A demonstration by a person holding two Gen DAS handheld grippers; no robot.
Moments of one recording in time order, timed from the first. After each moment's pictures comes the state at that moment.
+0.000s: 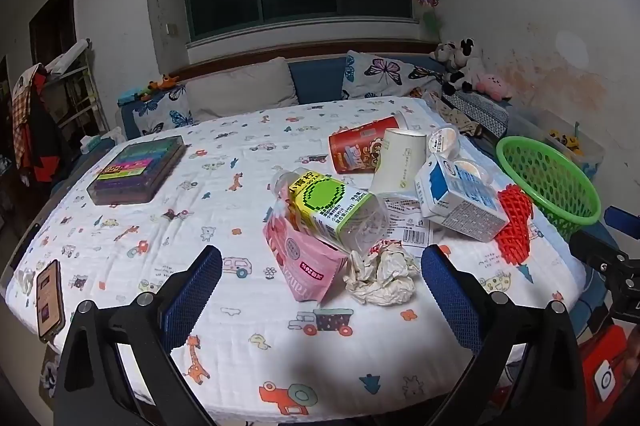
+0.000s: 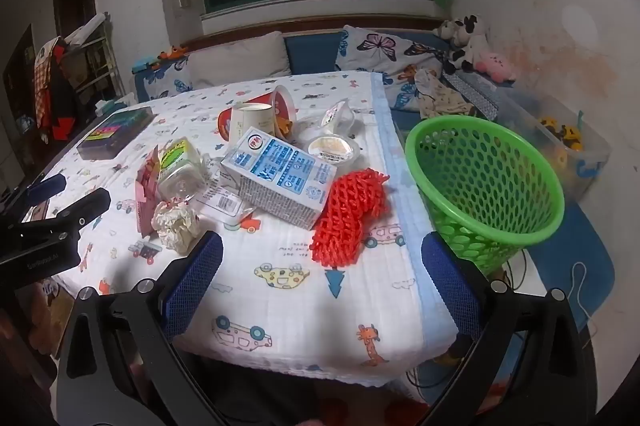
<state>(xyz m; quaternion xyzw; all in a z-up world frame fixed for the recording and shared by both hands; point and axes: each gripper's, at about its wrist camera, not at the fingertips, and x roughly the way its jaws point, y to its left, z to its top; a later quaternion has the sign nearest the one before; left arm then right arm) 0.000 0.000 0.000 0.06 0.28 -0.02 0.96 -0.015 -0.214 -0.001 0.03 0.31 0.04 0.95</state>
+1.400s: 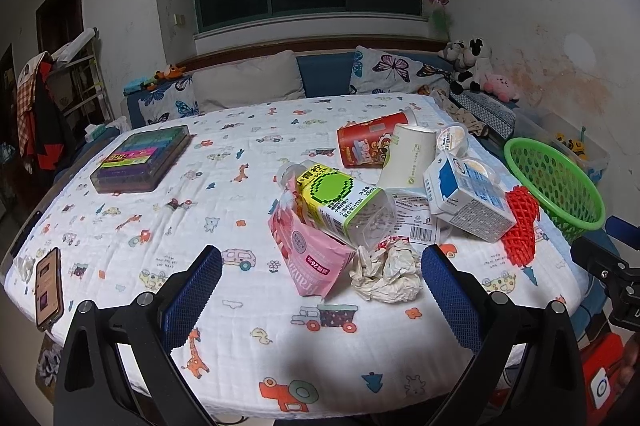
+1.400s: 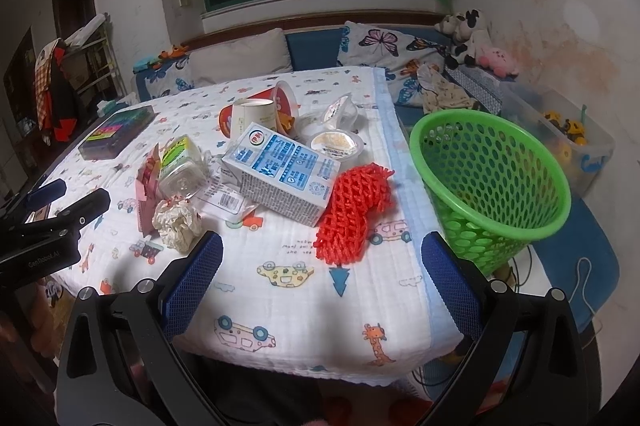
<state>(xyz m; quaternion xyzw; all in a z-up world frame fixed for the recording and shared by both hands) 0.000 0.004 -0.006 0.05 0.29 -0.01 0.96 -0.011 -0.213 -0.007 0.04 0.31 0.04 0.95</state>
